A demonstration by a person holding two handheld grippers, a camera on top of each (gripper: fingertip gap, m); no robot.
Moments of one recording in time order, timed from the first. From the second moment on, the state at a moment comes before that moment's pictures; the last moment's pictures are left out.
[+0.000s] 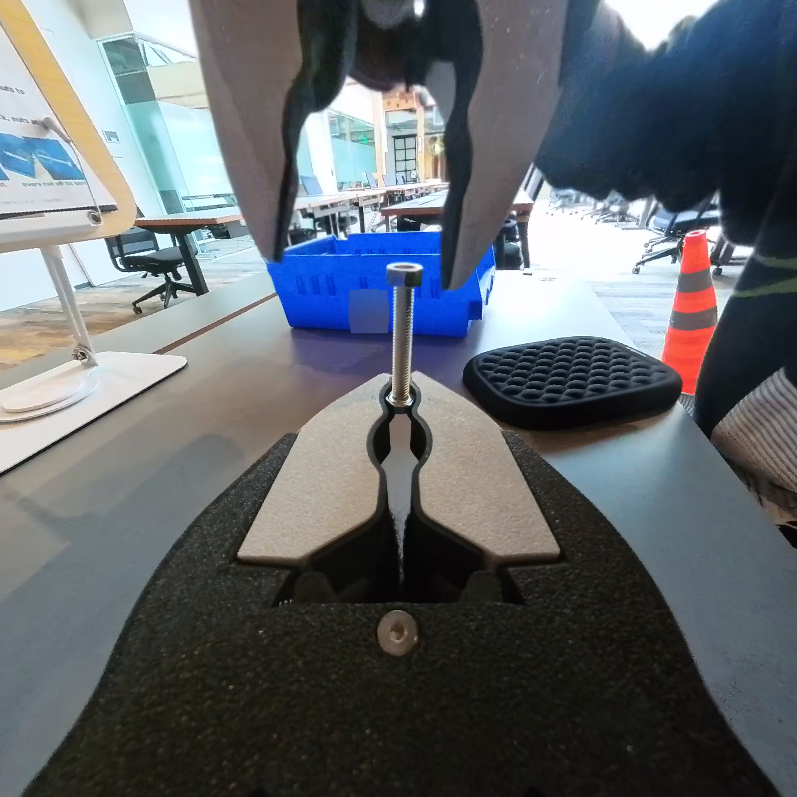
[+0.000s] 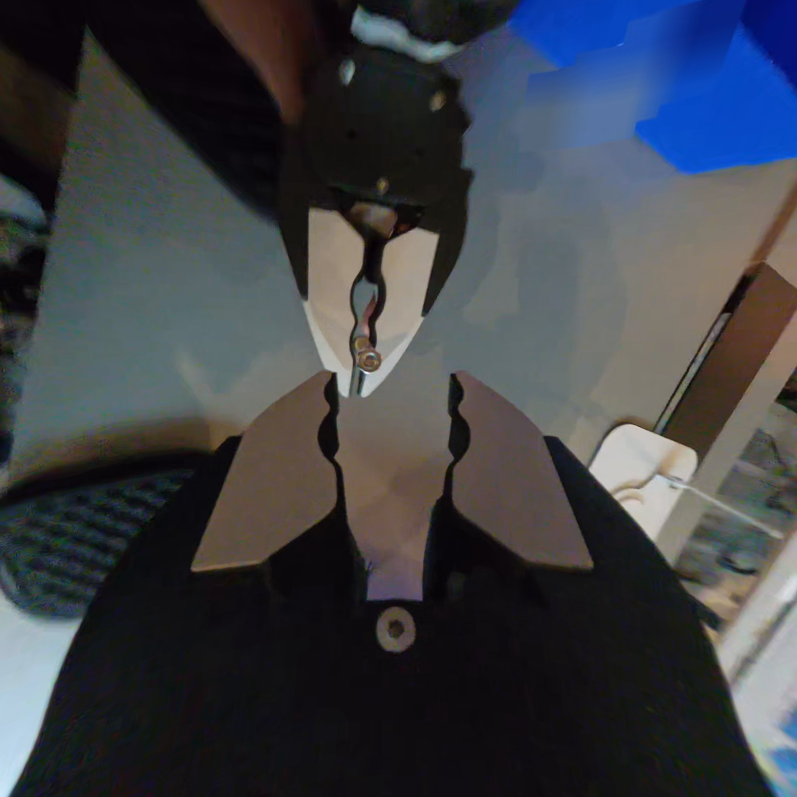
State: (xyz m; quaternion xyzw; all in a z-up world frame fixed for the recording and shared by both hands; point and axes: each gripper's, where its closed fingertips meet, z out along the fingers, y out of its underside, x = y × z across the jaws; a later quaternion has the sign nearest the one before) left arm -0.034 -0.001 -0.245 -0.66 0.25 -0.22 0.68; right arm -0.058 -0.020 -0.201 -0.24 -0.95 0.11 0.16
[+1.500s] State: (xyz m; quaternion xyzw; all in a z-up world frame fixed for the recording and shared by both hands) left arm -0.031 -0.004 -0.243 -0.64 0.25 -0.29 0.67; right arm -0.046 -0.049 -0.198 -0.31 -0.64 0.61 0.34
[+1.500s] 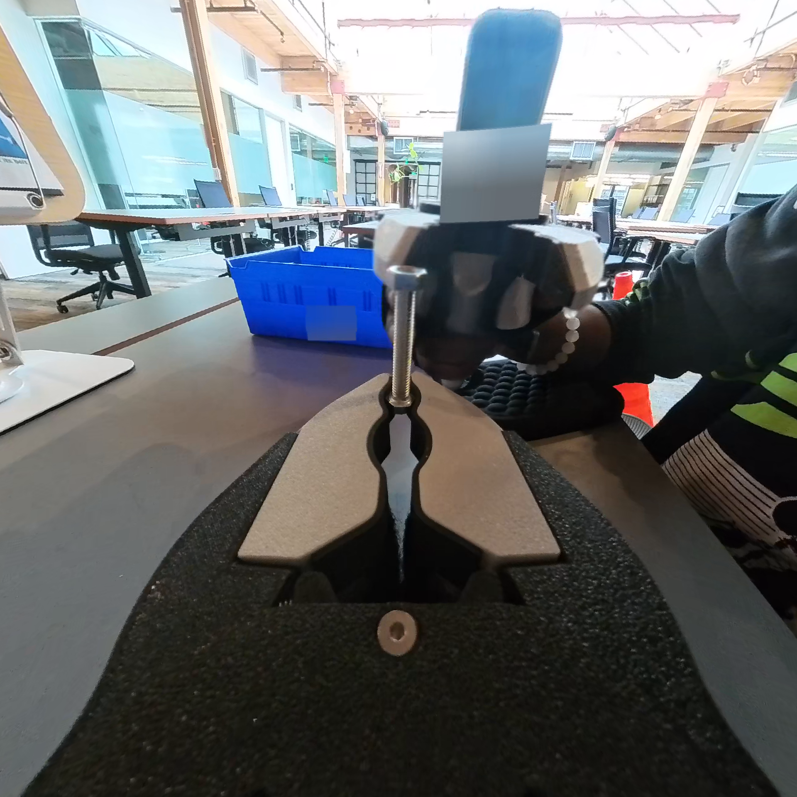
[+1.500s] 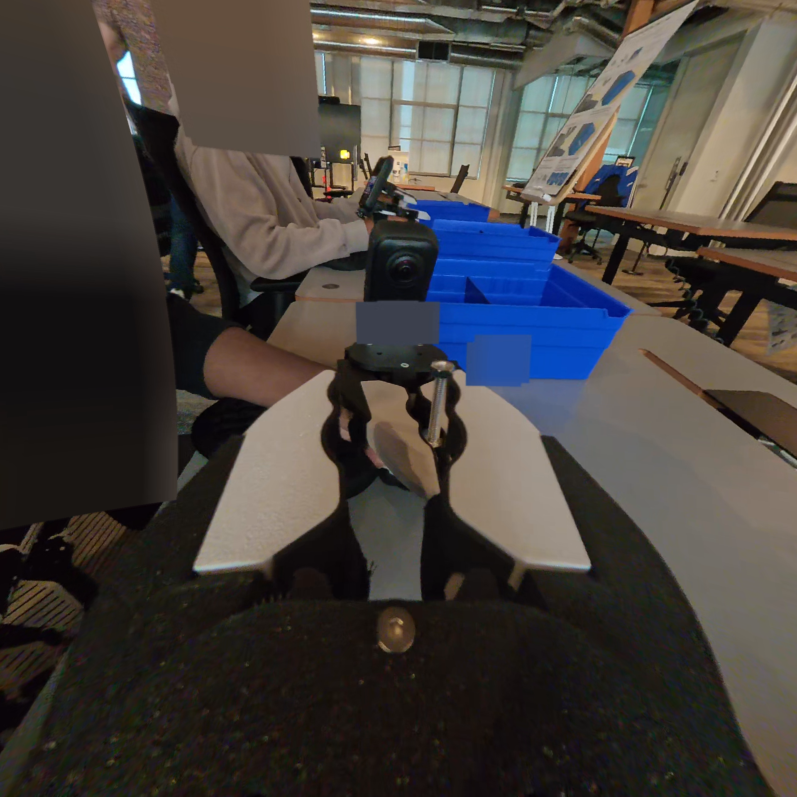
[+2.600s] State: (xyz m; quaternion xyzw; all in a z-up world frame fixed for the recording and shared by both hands) left arm -0.033 -0.003 -0.243 -0.64 0.24 -0.29 0.67; right arm -0.052 -0.043 -0.195 -0.31 -0.64 0.59 0.38
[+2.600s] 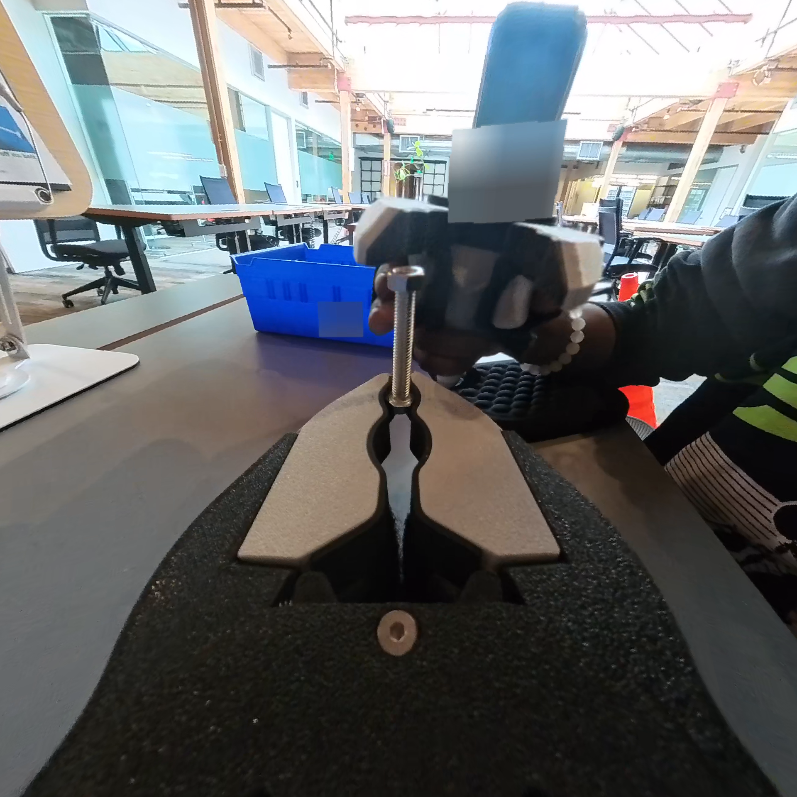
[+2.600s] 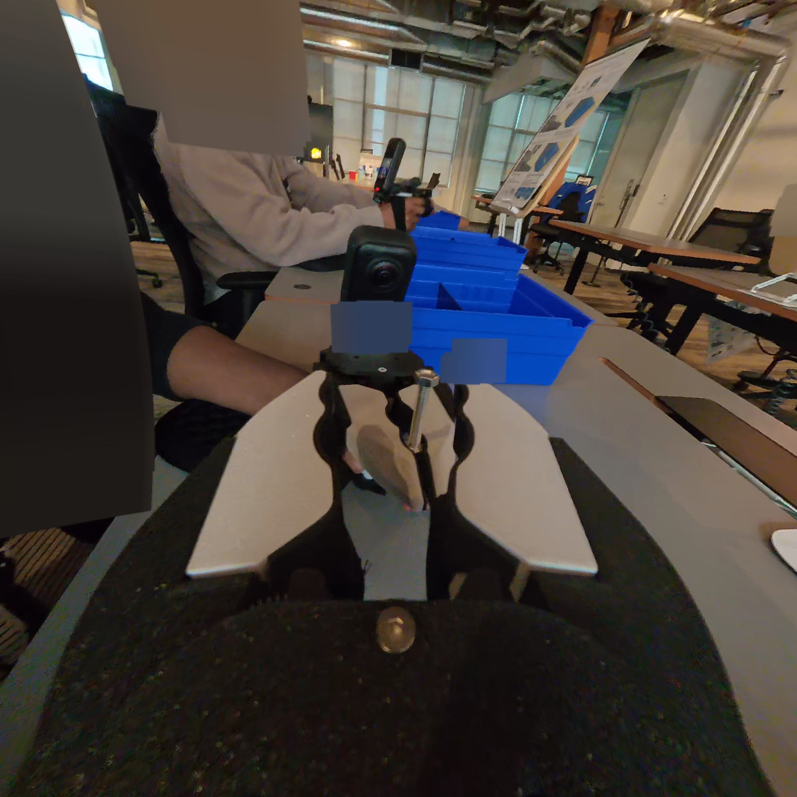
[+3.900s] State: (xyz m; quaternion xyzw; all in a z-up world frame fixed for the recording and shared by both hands) left arm -0.034 -0.003 -0.243 -0.65 0.24 -0.28 0.67; right arm -0.047 -0.047 -0.200 -0.30 -0.66 0.58 0.37
